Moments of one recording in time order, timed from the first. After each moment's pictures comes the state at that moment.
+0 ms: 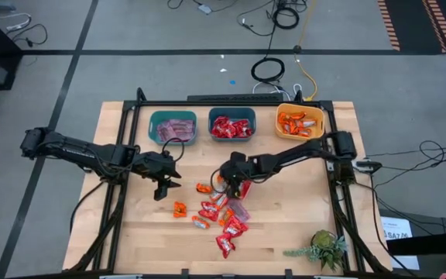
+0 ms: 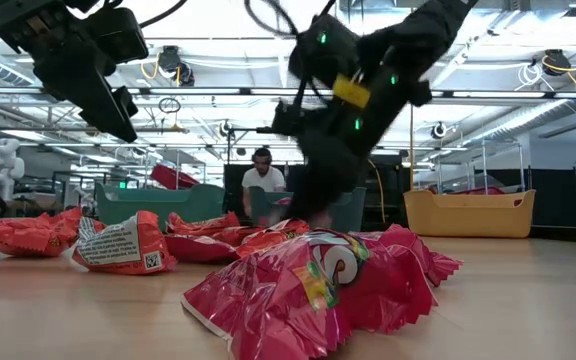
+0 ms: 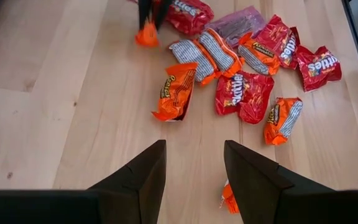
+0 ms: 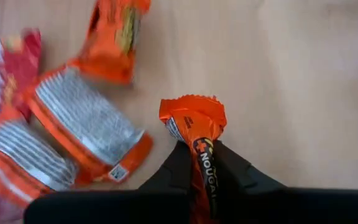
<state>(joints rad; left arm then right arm) -0.13 0.93 0.55 -0.40 0.05 -0.28 0.04 1.95 1.13 -0.08 0.09 0.14</state>
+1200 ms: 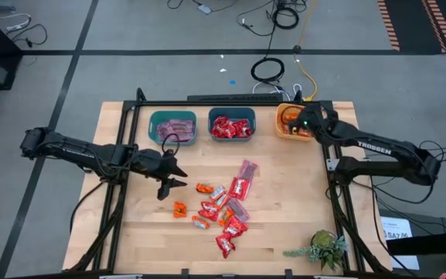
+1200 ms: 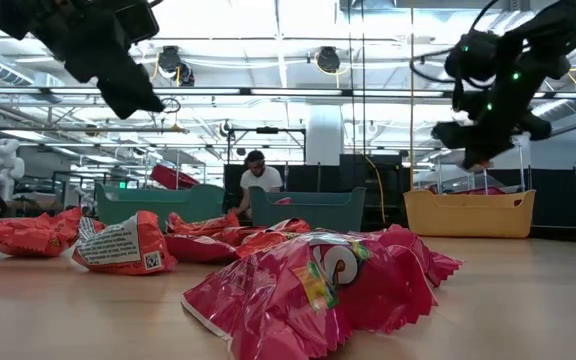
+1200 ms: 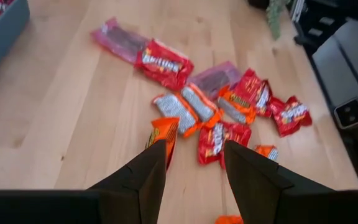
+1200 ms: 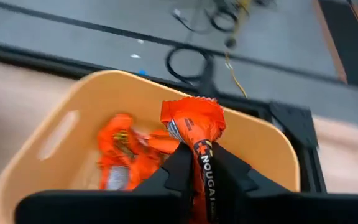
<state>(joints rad) -0.13 0.93 0.55 -0.23 0.05 -0.28 -0.62 0.97 0.56 -0.46 0.68 0.52</state>
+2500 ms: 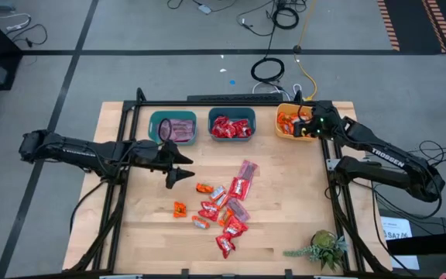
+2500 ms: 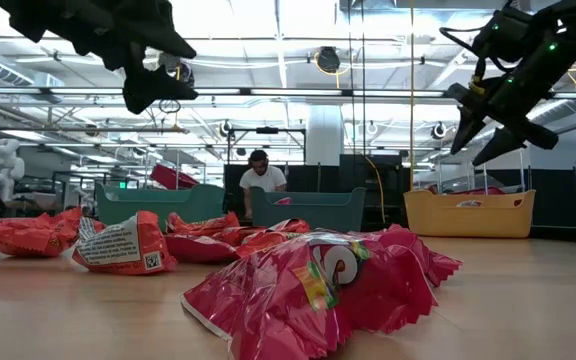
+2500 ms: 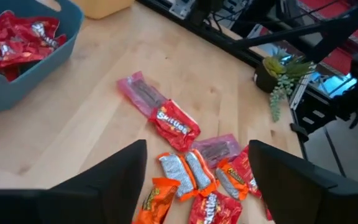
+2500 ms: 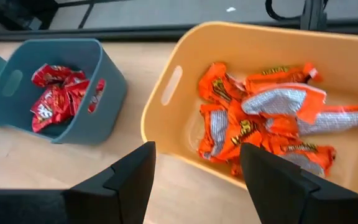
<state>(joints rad) -0.05 0.93 0.55 -0.04 0.01 -0.49 -0.72 0.75 0.56 -0.57 0.13 0.66</state>
